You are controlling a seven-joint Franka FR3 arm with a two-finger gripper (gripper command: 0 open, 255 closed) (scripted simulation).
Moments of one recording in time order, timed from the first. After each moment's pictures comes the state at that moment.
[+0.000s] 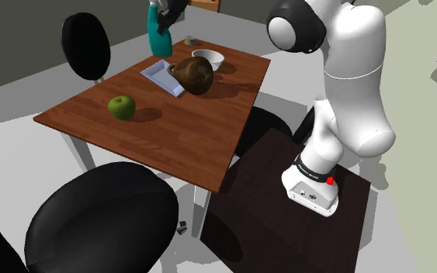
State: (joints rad) arm 0.85 0.60 -1.11 -1.51 0.92 2.16 -0.80
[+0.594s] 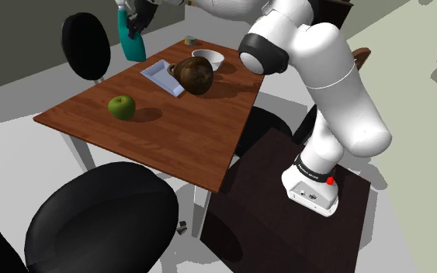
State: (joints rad) arm 0.72 0.84 -0.99 -1.15 0.97 2.11 -0.61
